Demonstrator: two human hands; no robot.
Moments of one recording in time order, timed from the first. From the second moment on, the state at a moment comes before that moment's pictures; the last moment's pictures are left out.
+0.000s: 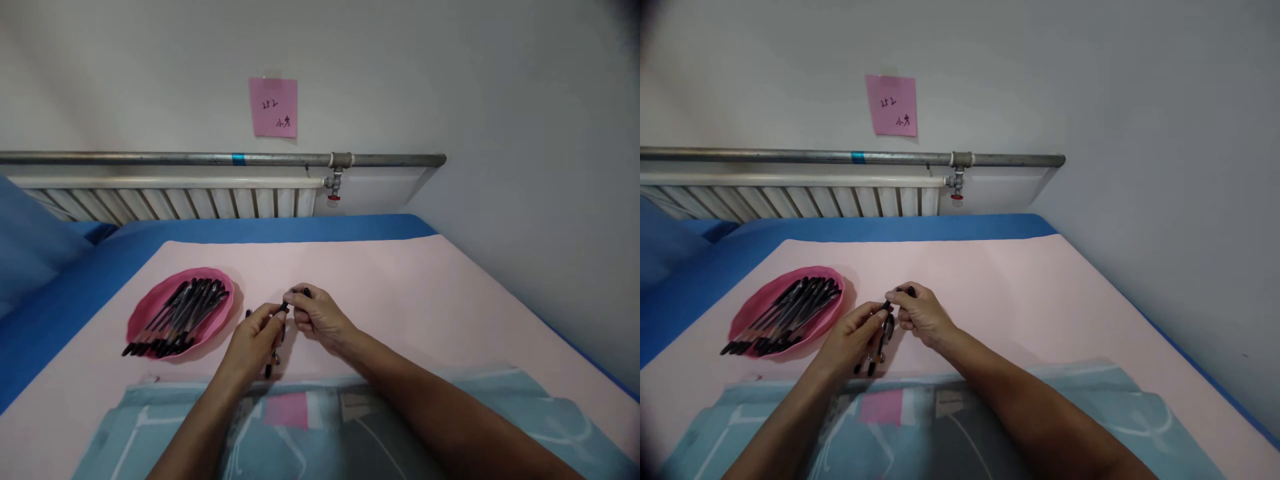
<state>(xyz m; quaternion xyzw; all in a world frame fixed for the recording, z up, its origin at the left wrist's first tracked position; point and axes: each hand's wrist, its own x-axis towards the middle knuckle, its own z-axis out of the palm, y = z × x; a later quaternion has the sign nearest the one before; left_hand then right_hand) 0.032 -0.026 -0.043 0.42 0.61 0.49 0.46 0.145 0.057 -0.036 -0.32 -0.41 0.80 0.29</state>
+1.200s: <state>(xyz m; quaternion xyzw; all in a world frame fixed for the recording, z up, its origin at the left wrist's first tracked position) 0.025 -0.032 -0.026 0.27 0.52 0.47 0.66 0.147 0.060 -0.032 -0.29 -0.44 0.80 0.30</state>
